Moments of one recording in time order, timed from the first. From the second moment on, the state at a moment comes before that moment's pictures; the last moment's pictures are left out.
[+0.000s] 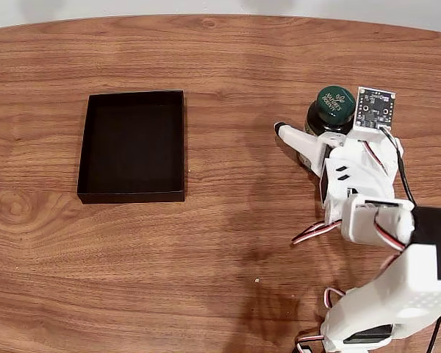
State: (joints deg) arm 8.5 87.5 150.3 -43.2 180.7
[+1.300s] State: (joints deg) arm 7.2 86.7 154.2 -50.4 176.7
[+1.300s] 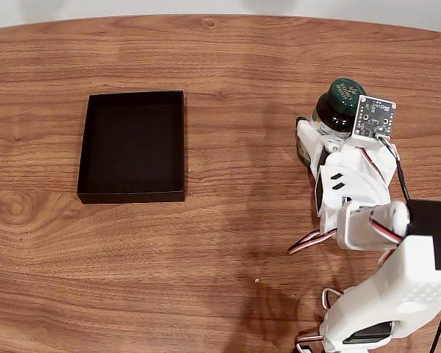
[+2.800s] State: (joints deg) arm -18.5 118.6 171.9 -57.3 182.1
